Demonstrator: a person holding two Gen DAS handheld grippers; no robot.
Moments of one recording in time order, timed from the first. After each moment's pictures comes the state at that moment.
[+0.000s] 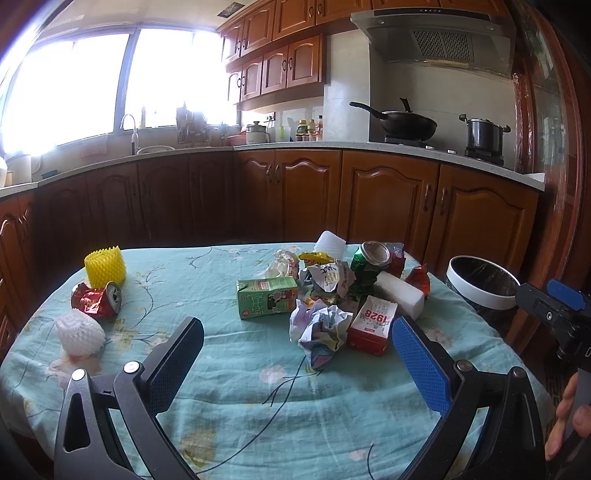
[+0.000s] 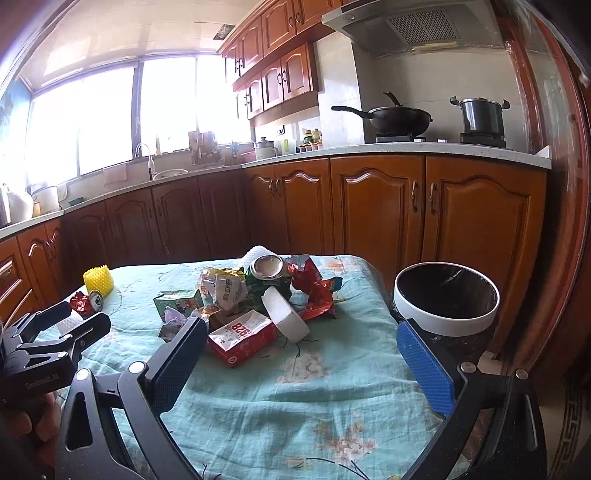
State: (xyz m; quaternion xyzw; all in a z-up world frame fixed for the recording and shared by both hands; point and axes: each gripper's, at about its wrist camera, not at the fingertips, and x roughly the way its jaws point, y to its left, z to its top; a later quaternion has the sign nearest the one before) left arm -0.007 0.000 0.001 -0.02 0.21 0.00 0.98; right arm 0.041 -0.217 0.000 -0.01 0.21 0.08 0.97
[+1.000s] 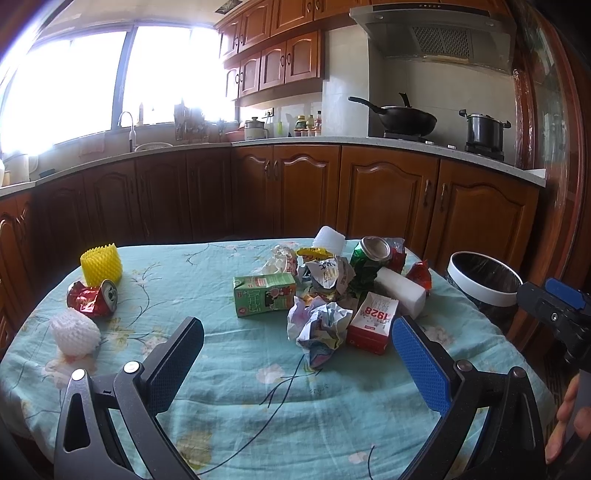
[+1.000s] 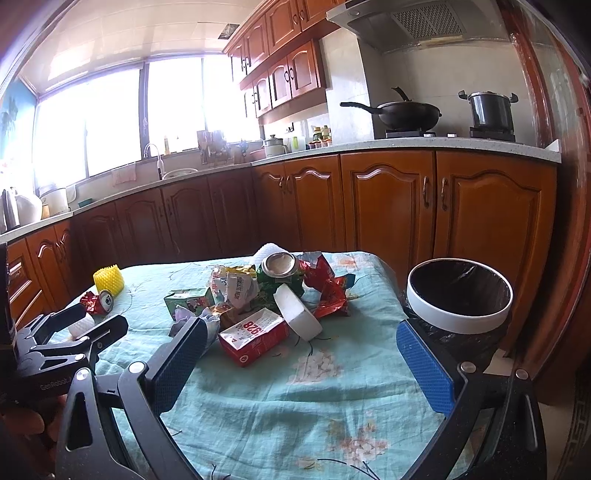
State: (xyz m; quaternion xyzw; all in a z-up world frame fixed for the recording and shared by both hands) left arm 0.002 0.000 -0.004 -0.02 0.22 0.00 0.98; right arm 0.045 -0.215 -0.005 0.00 0.22 0.11 0.97
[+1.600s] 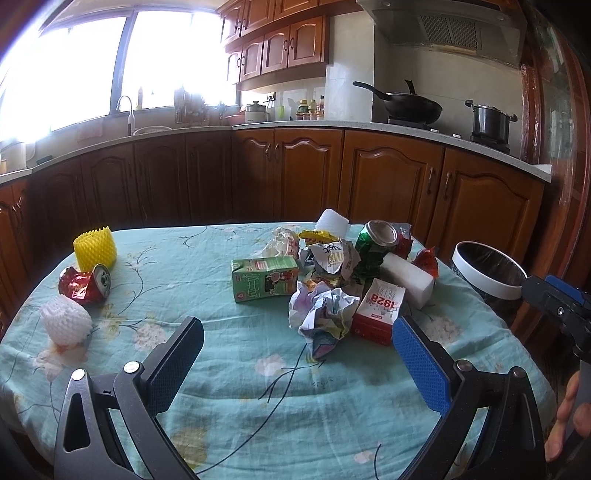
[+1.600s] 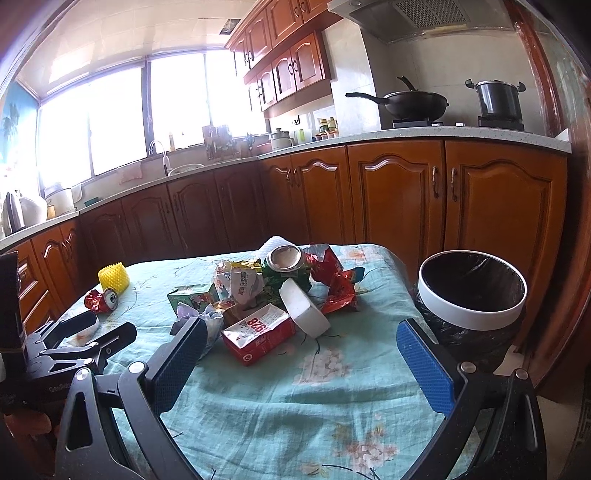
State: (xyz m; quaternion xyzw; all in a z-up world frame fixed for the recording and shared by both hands) left arm 0.021 0.004 -0.014 -0.03 0.25 0.00 0.97; right arm 0.061 -0.218 -0.013 0.01 0.24 0.13 0.96
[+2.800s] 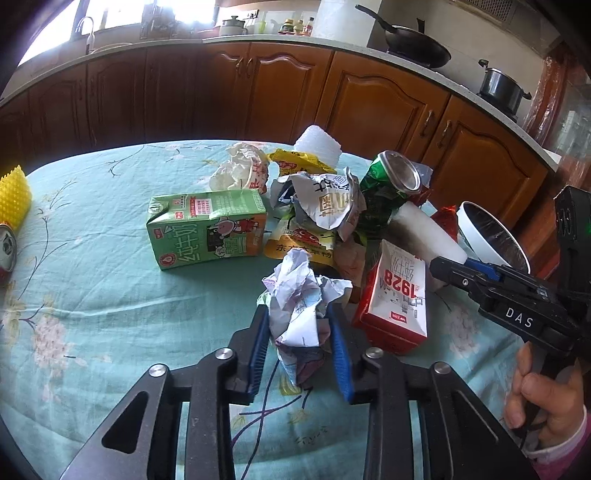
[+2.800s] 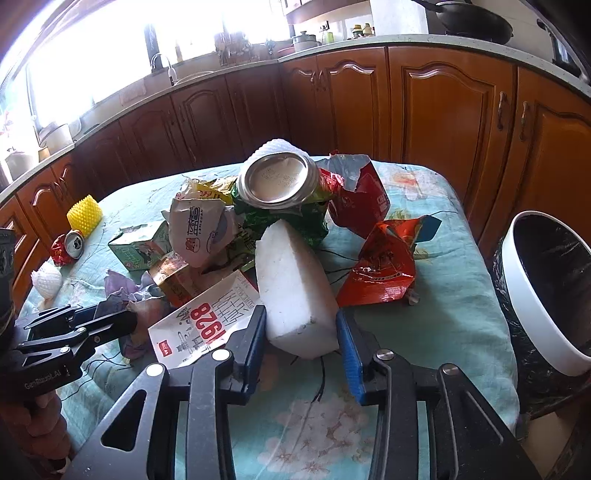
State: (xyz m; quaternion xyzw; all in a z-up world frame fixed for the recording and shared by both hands) left arm 0.166 0.020 -0.061 -0.09 0.39 -0.08 0.91; right arm 0.209 -0.189 -0.089 -0.03 0.41 0.18 0.89
